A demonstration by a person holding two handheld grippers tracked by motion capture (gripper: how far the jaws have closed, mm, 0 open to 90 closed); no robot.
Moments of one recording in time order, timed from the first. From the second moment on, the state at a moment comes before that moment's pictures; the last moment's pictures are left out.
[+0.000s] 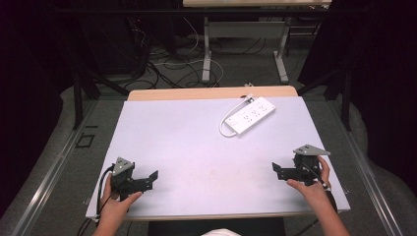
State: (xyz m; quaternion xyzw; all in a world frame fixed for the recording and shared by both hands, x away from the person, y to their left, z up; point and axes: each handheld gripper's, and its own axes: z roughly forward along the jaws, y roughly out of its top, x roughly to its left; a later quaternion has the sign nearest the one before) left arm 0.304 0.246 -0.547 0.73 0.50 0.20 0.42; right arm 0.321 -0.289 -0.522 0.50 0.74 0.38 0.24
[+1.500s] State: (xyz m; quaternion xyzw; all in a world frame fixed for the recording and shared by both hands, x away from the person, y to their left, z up) left arm 0.304 0.247 -0.548 0.73 0.50 0.20 0.42; right arm 0.361 -0.242 -0.474 0.45 0.79 0.35 0.22
